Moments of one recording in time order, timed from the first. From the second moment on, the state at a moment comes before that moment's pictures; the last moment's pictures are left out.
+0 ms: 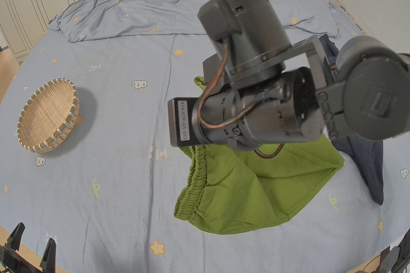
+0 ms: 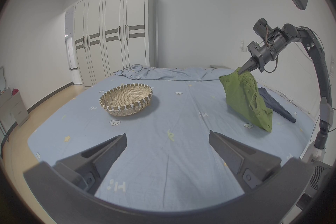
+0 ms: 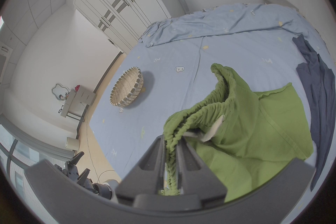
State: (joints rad) left arm 0.00 0.02 -0.02 0.00 -0.02 0.00; right arm 1.01 1.97 -1.81 0.45 -0.23 0.45
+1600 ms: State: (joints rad) left arm -0.13 0.44 -0.40 0.01 -0.29 -0.22; right arm 0.44 1.58 -1.17 0.21 0.22 0.42
